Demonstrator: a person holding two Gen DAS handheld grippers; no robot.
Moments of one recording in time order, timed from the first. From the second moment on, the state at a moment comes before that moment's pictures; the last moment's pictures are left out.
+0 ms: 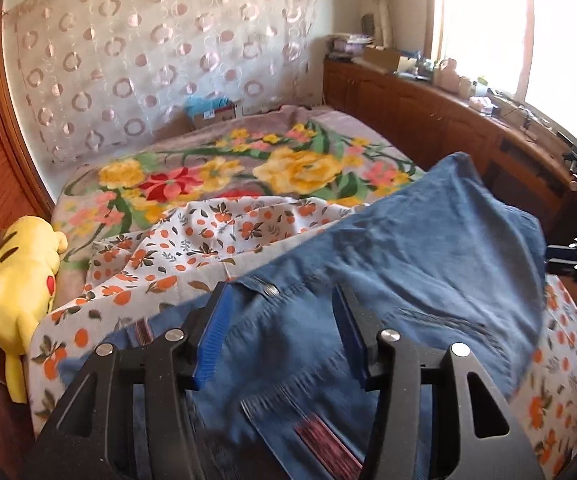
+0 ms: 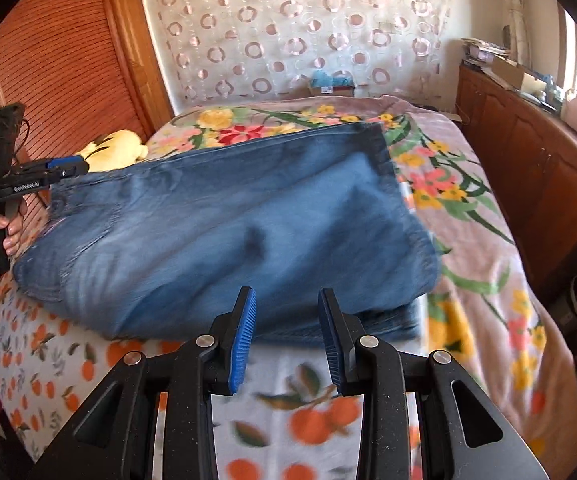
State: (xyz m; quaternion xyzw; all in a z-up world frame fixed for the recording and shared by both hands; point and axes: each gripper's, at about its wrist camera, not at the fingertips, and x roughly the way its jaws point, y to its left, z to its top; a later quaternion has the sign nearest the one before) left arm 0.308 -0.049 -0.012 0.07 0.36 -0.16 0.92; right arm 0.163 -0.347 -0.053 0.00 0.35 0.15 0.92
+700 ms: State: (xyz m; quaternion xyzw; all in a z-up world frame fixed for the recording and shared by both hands) left arm 0.176 -0.115 -0.049 0.12 0.36 -0.24 0.89; right arm 0.113 -0.314 -0.074 -0.01 0.36 0.17 0.92
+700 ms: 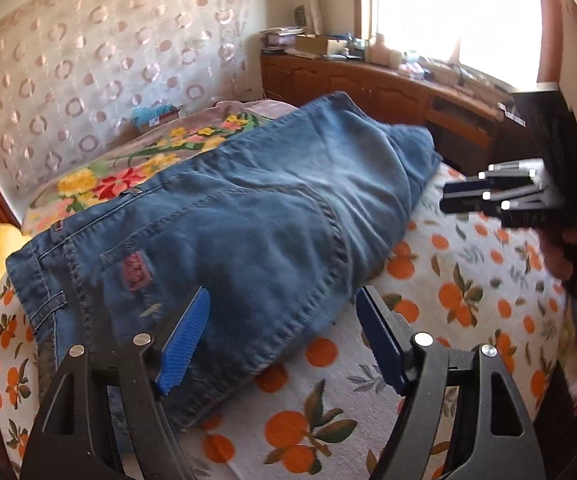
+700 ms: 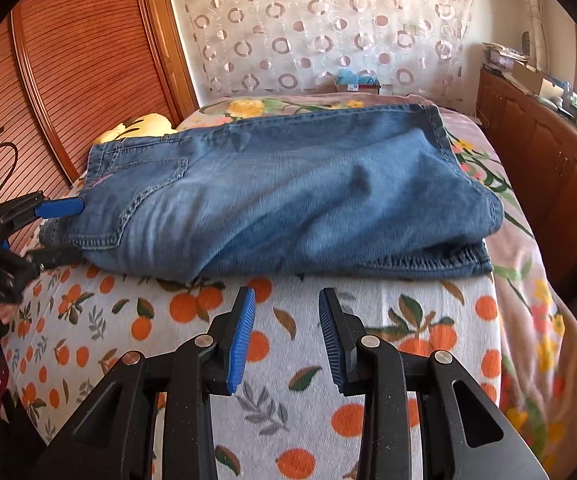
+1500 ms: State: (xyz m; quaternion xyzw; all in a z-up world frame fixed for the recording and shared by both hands) left arm 0.200 -0.117 -0.048 0.15 0.37 -0.24 0.89; right arm 0.109 -0.312 -0.081 0.01 0.36 0.18 0.92
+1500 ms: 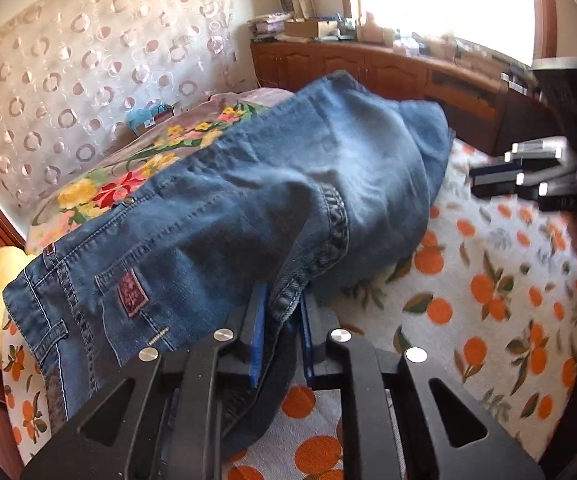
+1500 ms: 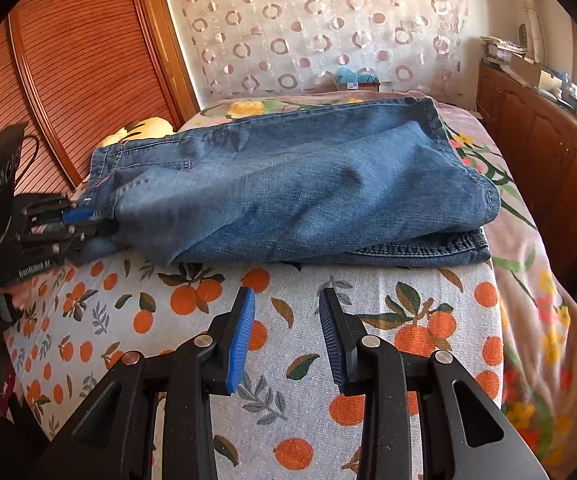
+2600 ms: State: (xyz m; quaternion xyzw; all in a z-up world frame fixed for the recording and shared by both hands) left arm 0.254 -0.089 -0.028 0.10 0.37 -0.24 0.89; right arm 0.185 -0.209 -0.058 0.00 0.32 0.28 0.90
